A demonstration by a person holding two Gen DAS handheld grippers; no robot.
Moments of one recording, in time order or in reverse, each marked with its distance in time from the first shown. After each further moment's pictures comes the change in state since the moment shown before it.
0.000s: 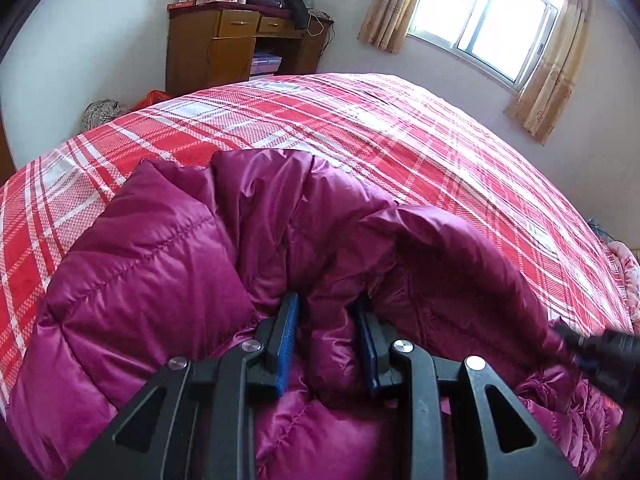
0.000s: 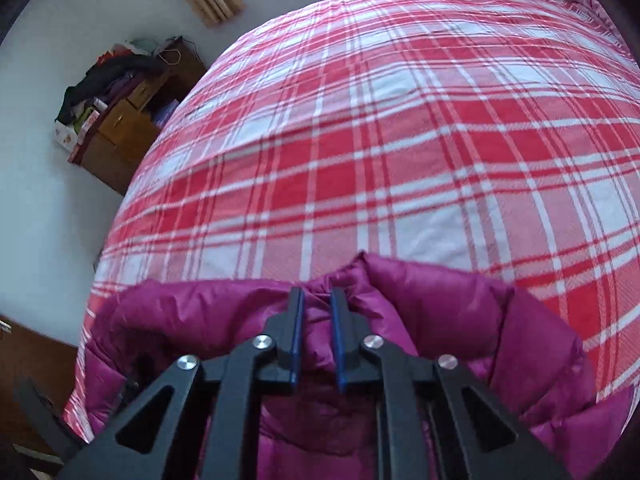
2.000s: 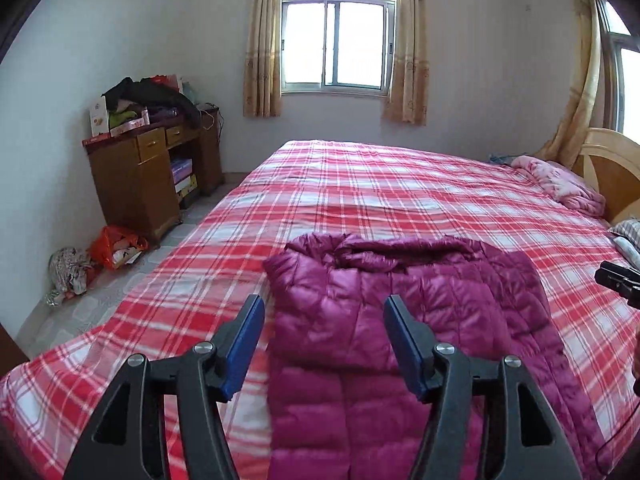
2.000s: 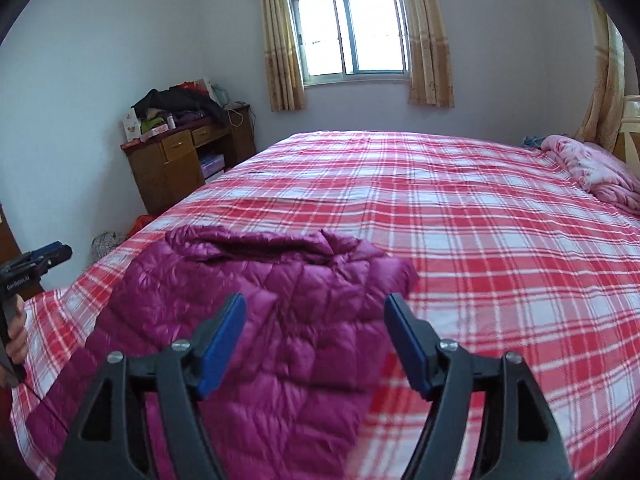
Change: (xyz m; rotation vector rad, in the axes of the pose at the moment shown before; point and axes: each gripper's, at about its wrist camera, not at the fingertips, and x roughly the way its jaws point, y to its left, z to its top) left arm -0.274 0.127 -0.036 0.485 -0.184 -0.237; right arm -0.282 -0.048 -0.194 -0.338 -0.393 -0.068
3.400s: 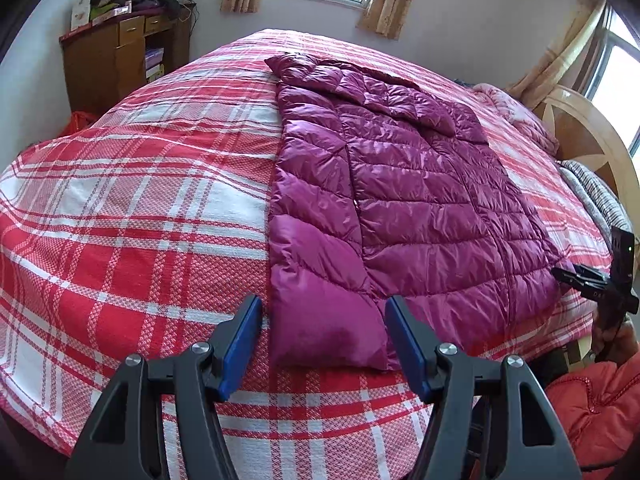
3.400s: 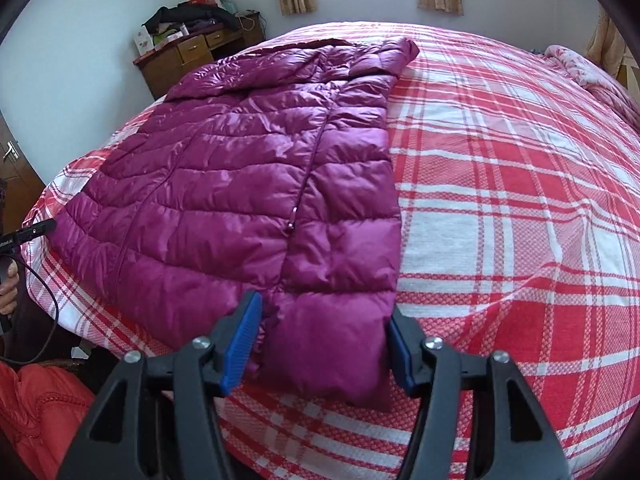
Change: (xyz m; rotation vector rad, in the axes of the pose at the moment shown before) left arm -0.094 0.039 -0.200 -0.057 0.339 -0.198; right arm -0.059 0.045 -0.209 0.011 0.327 0.047
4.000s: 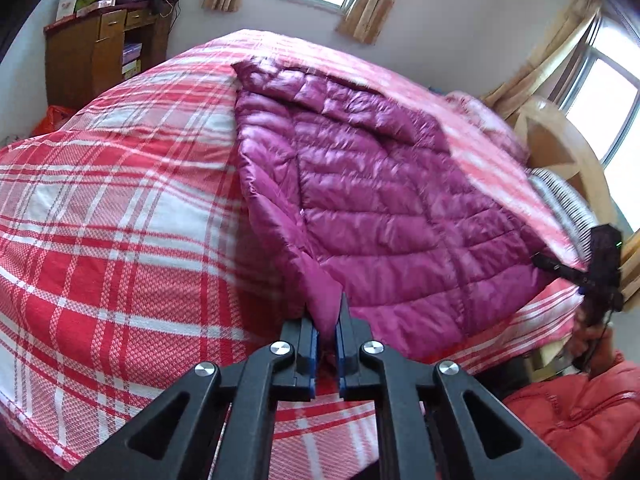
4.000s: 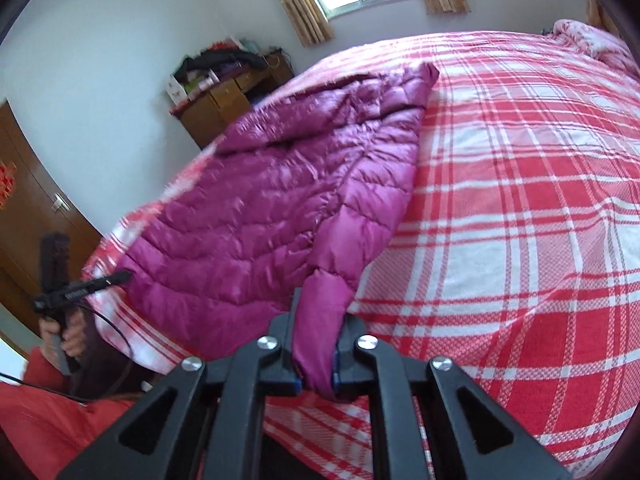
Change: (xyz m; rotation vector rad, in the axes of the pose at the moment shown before) left arm -0.015 -0.014 0.011 -0.047 -0.034 -0.168; right arm -0.045 -0.010 0.016 0.155 -0.139 0.280
